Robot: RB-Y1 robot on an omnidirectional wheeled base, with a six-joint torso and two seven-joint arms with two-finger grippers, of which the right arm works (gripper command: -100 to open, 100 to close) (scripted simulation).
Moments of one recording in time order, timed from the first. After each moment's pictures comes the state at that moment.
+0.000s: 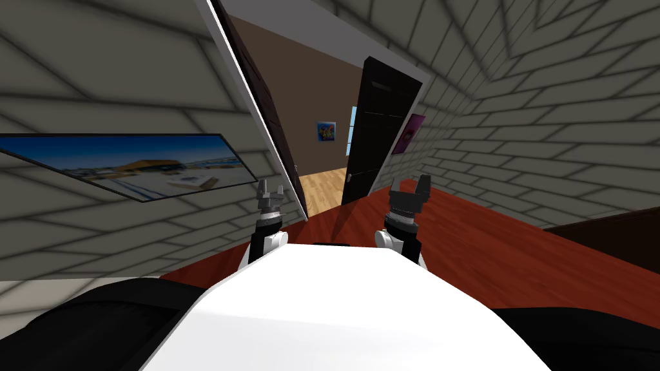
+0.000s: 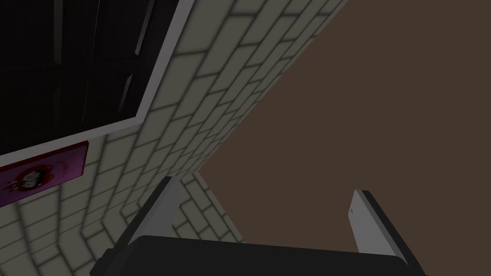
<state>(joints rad) 0.47 0.02 -0.01 -2.32 -0.06 -0.63 0.07</state>
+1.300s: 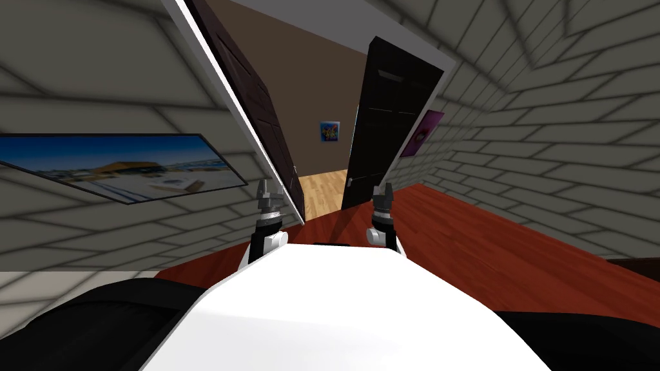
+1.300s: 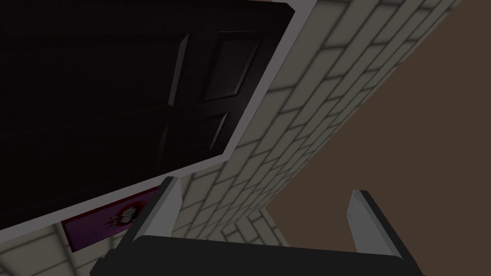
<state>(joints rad) 0.35 -0.03 0.03 -2.01 -0.08 -0.65 0.08</state>
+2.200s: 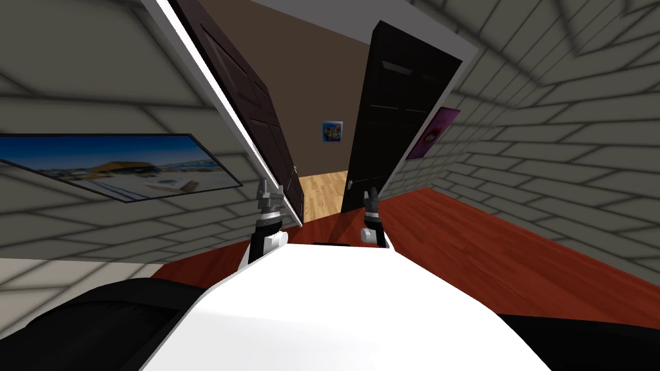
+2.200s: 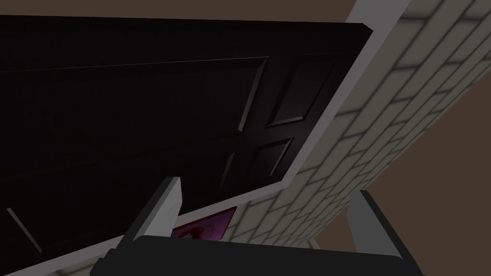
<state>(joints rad) 0.26 -0.04 0.07 -1.76 -0.09 -0.67 0.08</state>
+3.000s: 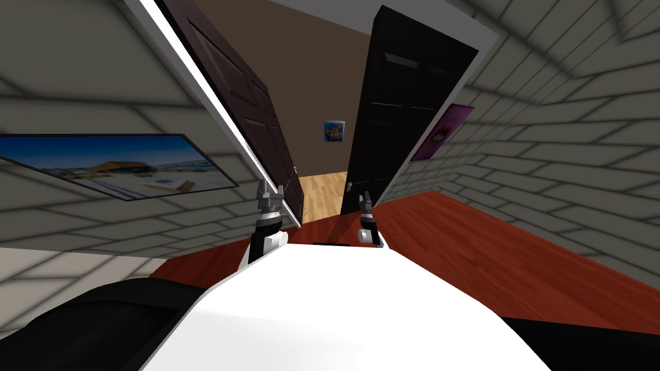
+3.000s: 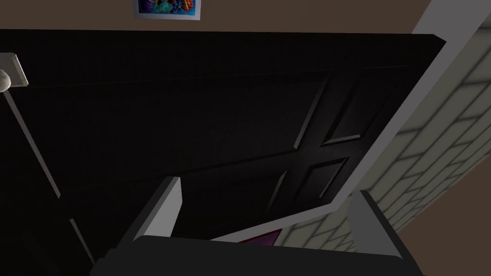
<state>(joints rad) 0.20 -0.06 0.09 -1.56 -0.10 -0.70 0.08</state>
